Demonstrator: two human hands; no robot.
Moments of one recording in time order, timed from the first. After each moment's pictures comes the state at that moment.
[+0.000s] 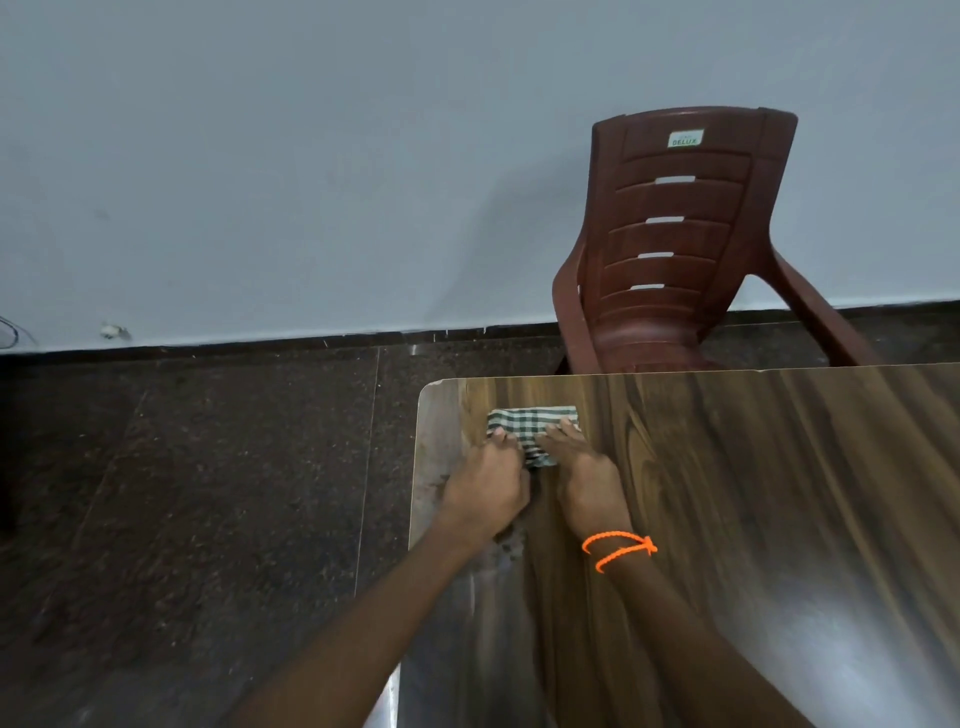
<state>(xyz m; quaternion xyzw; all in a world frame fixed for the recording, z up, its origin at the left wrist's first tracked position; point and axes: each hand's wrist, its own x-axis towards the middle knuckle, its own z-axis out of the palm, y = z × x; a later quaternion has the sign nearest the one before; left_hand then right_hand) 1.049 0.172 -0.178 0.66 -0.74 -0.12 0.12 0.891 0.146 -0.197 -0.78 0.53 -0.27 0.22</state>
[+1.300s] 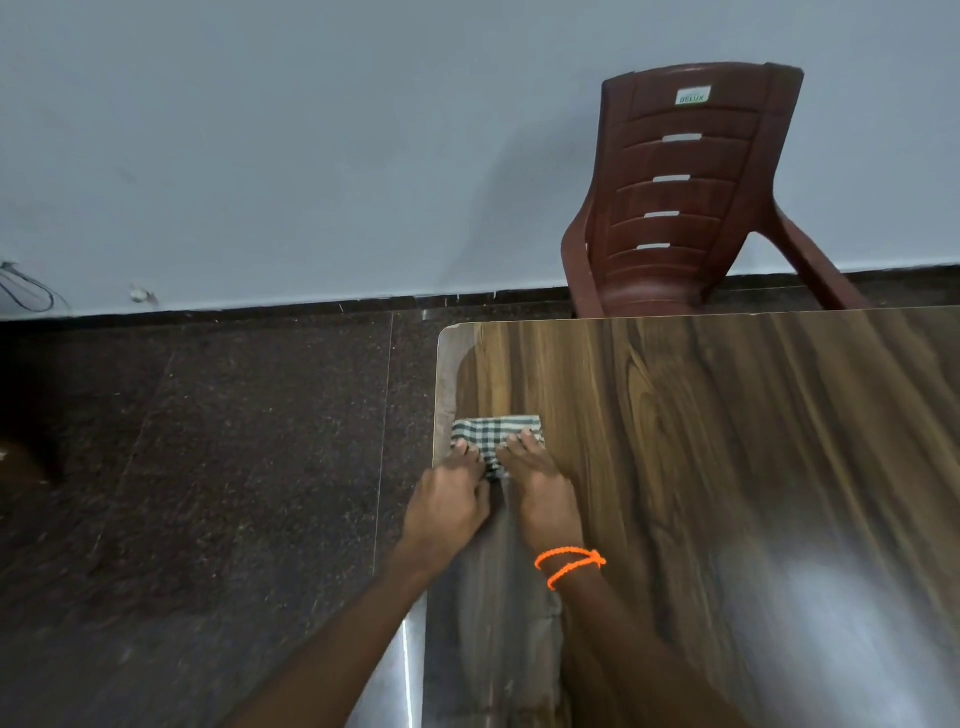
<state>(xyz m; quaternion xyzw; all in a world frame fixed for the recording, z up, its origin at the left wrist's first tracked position) 1.089 0.310 -0.174 0.70 -0.69 -0.14 0.13 0.938 0.278 -0.198 -0.79 0.51 -0.27 0.23</state>
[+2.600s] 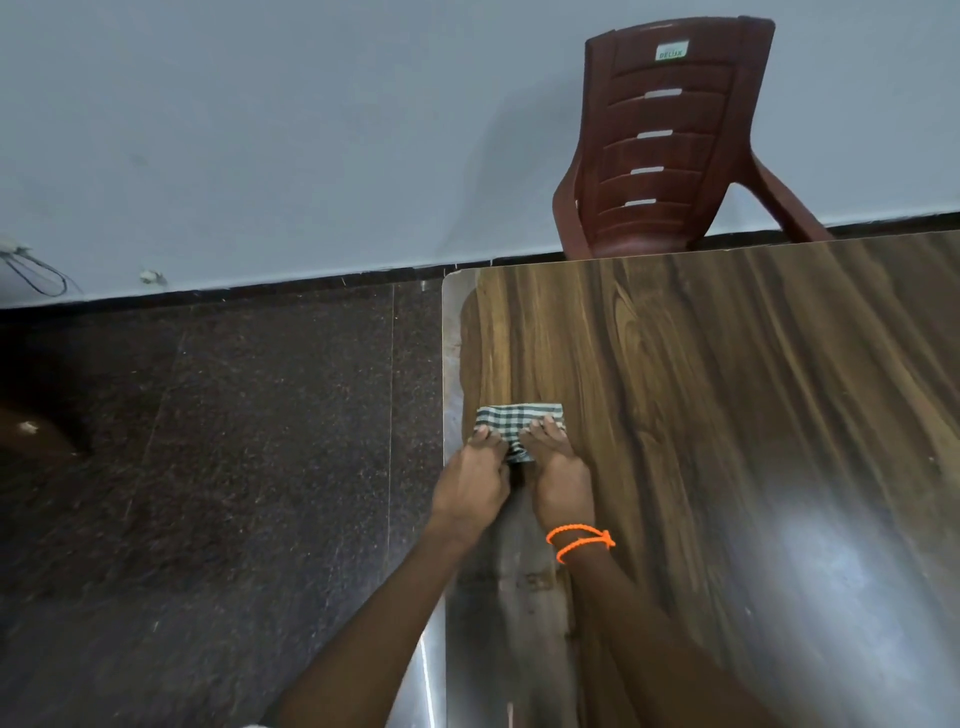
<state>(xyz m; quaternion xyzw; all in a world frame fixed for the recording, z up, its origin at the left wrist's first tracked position) 1.057 0.398 -0.152 0.68 -0.69 -0.20 0.11 0.918 0.380 -0.189 -0.72 0.58 -0.29 0.26</state>
